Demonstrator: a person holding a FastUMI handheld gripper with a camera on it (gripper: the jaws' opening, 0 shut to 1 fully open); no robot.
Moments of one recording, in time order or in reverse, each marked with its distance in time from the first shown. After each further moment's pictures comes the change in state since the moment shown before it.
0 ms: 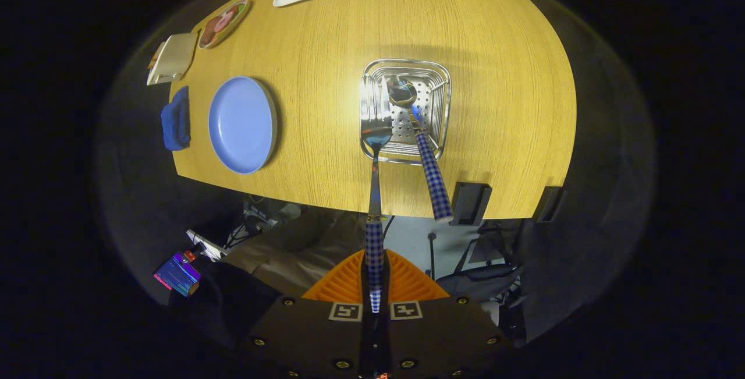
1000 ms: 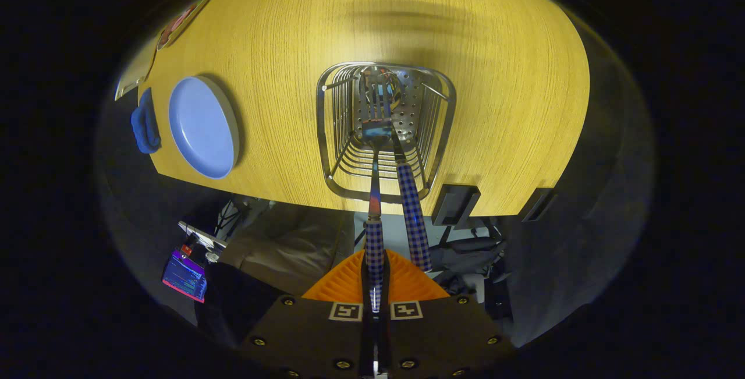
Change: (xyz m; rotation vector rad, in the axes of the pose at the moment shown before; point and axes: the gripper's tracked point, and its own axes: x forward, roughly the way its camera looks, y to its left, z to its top) arm -0.004 -0.014 0.036 0.007 0.254 -0.092
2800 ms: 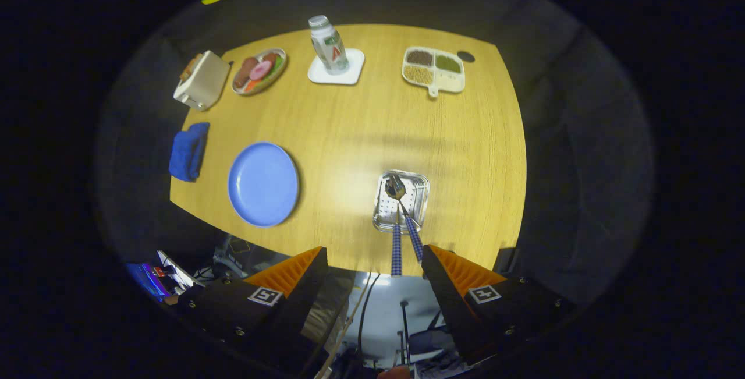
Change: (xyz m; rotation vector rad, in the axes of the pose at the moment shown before) arm -0.105 0.048 -0.001 -0.095 -0.898 -0.059
